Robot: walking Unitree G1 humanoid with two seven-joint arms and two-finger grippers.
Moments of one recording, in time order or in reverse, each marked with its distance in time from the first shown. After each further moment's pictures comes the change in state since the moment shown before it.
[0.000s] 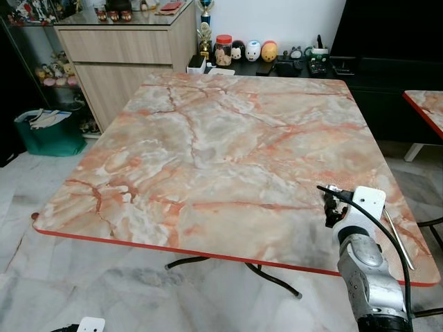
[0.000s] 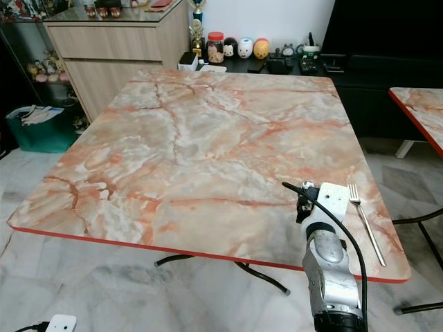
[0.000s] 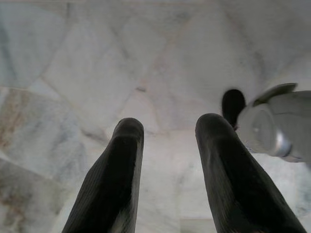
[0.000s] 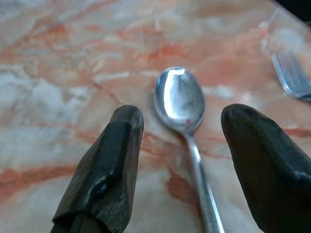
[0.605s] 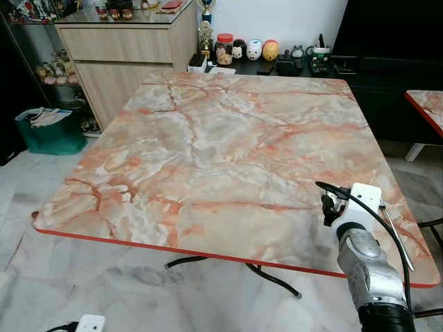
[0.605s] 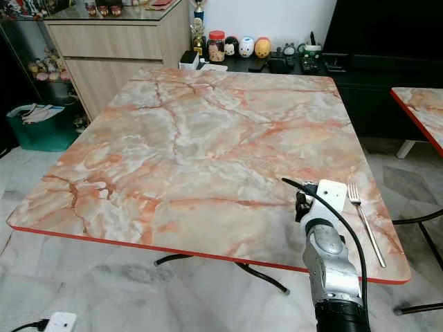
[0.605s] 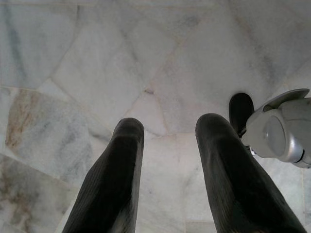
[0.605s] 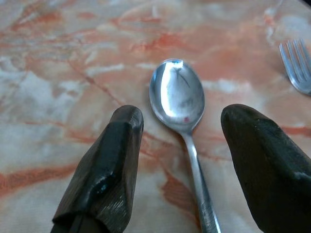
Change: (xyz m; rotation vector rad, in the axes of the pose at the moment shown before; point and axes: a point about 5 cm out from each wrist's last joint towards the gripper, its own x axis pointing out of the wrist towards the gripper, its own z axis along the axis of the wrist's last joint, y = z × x) left arm -0.002 0.020 0.003 0.006 -0.006 0.035; right arm 0.007 -0.005 -0.001 0.019 0.055 -0.006
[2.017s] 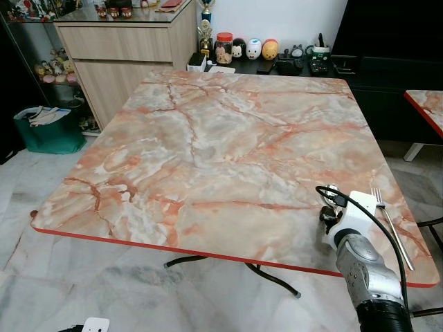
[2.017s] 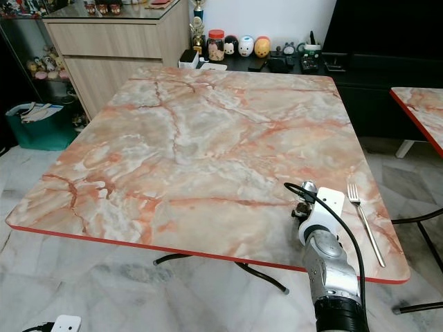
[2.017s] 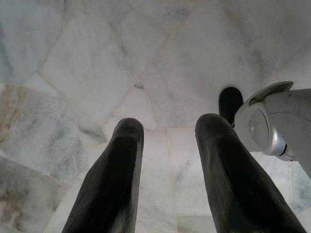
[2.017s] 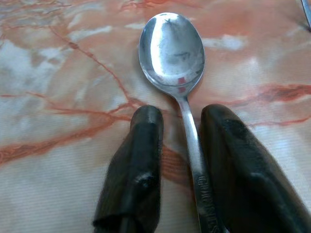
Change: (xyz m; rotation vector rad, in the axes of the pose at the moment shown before) left arm 0.001 -0.015 -0.004 -0.012 0.020 -0.019; right arm 0.007 0.000 -0.014 0.038 0.079 0.020
